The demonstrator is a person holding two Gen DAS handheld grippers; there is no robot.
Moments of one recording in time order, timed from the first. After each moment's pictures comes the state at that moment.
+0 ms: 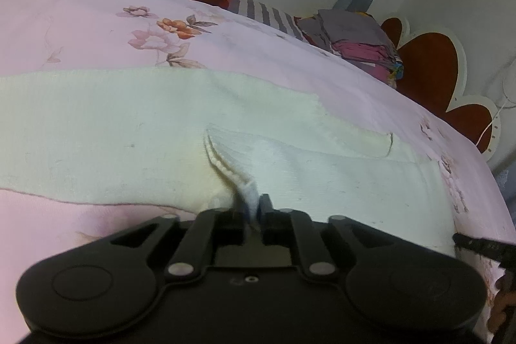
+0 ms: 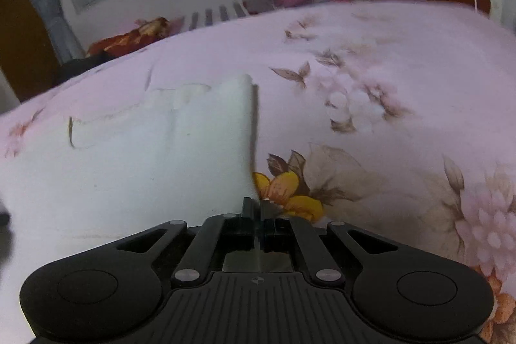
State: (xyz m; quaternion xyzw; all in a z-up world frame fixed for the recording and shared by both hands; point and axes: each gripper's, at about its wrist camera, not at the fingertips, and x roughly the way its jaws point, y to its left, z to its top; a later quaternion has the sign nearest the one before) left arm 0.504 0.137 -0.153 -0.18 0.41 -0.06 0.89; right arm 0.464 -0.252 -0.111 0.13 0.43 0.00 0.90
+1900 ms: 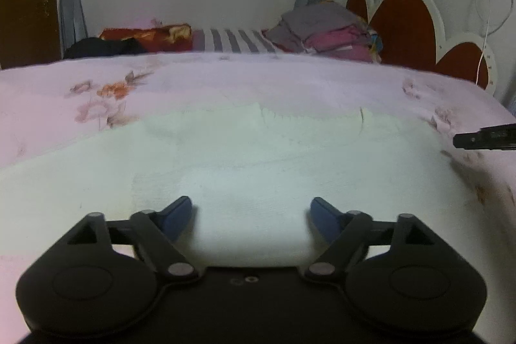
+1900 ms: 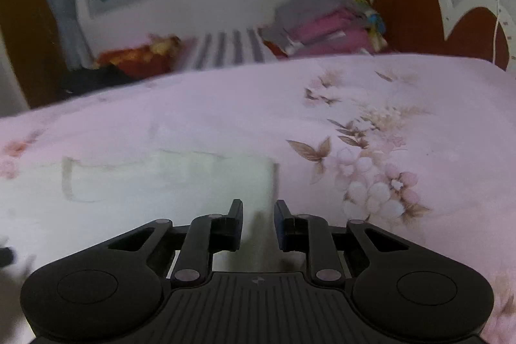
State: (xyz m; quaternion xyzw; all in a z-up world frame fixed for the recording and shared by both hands) left arm 0.488 0.060 -0.143 -0.02 0.36 -0.08 0.93; right arm 0.521 -0.242 -0.100 0.07 0.38 0.03 0.92
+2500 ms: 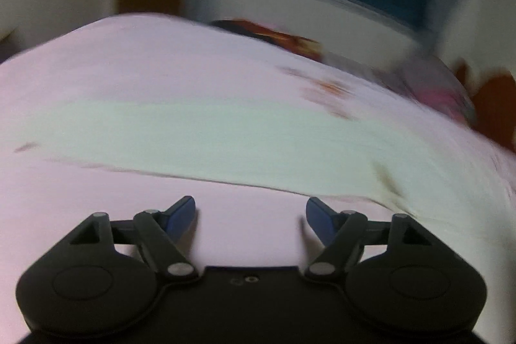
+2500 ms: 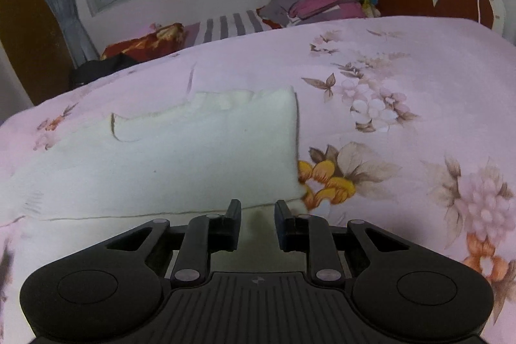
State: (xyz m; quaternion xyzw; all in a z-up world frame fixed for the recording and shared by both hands) left arm 0.384 0.268 -0.134 -0.16 0.33 0.13 0.92; right arm 0.446 -0.215 -0.100 0.11 0.41 0.01 0.90
